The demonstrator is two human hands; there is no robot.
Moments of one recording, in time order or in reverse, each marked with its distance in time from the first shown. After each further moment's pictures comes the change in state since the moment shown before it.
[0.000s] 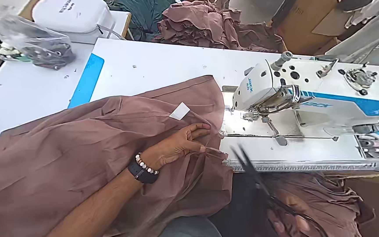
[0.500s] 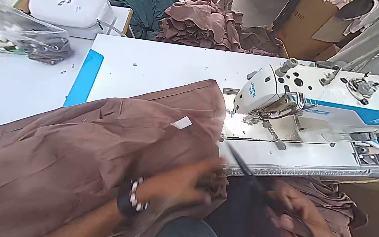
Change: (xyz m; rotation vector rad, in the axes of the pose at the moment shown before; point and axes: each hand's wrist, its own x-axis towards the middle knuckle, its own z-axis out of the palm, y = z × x) left_hand -0.038 -0.036 0.046 0.735 -0.259 0.189; right_hand 0.028 -0.037 0.008 -0.328 -0.022 0.192
